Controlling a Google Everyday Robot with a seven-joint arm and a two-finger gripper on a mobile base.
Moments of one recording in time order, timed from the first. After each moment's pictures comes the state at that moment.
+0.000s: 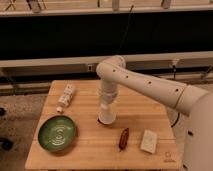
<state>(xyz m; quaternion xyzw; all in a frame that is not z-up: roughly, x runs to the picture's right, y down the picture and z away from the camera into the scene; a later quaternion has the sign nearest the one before) 0.011 0.106 0.768 -0.34 -0.18 -0.30 0.87</state>
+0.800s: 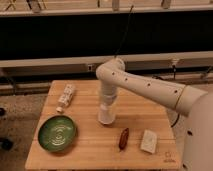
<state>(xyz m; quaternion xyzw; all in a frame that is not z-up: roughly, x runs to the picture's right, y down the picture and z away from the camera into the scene) 0.005 0.109 0.771 -0.33 -0.17 -0.31 0.87</state>
